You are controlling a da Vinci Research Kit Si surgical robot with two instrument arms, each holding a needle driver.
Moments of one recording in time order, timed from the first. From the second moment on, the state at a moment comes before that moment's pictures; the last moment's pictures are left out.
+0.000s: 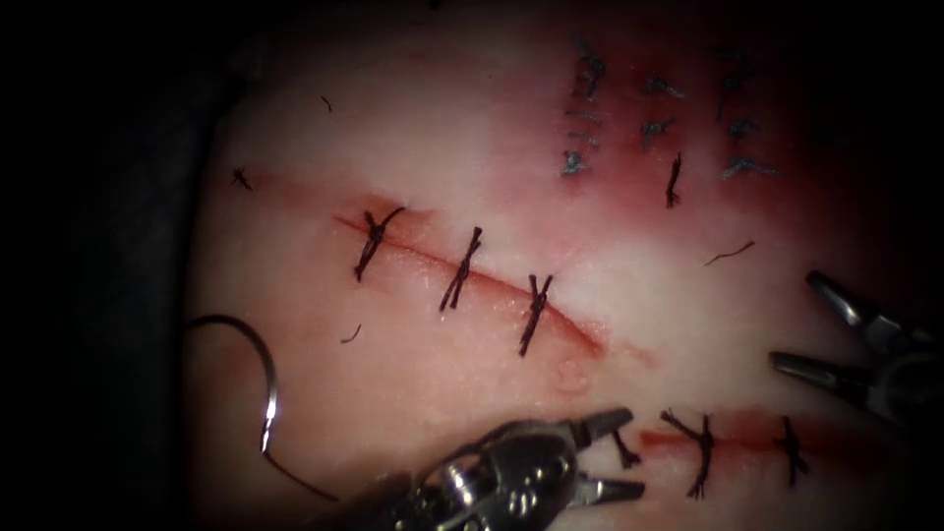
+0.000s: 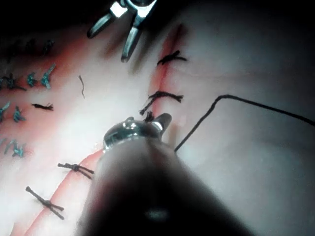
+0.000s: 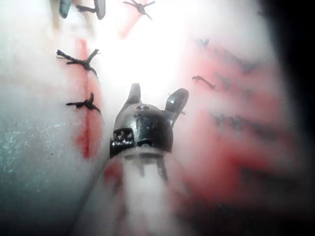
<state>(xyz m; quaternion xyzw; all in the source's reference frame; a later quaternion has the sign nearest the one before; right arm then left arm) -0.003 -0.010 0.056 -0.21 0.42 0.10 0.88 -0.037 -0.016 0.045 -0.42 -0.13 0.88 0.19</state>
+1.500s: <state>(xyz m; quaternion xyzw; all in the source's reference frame) 0.002 -0.011 0.054 -0.07 0.50 0.13 0.85 -0.020 -0.014 0.045 -0.49 -0.15 0.83 0.23</state>
